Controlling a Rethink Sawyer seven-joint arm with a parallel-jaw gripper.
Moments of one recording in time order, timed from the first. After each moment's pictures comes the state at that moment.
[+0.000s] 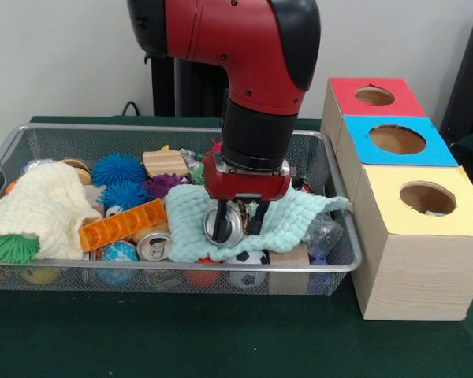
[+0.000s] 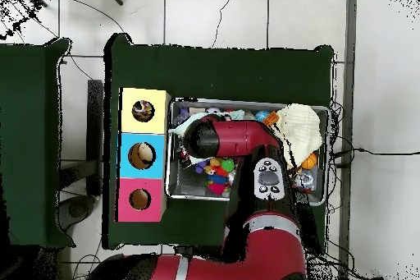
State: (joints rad) arm -0.17 -0.41 -0.05 1.44 -0.24 0.35 1.54
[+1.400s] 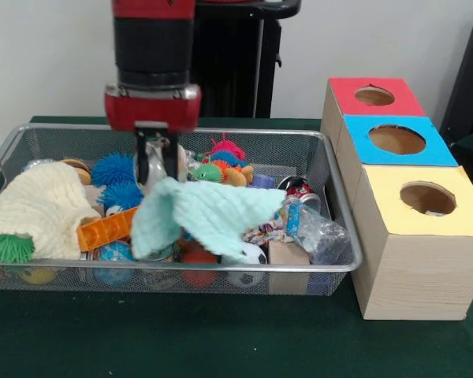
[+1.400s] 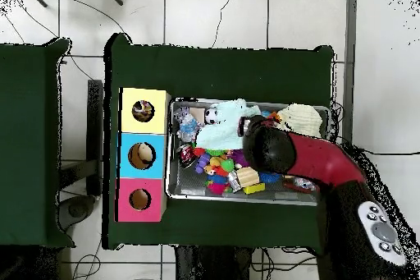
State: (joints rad) arm -0.59 -0.70 0.23 1.68 -0.24 0.37 1.54
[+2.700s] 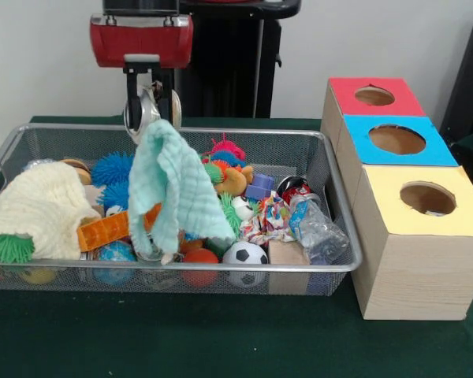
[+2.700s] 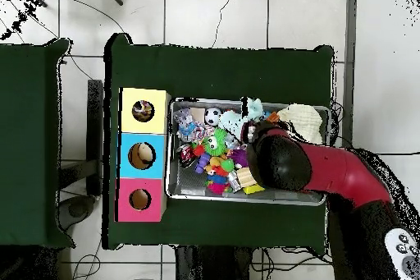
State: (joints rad) arm -0.70 -0.87 0.39 1.80 -0.31 0.42 1.54
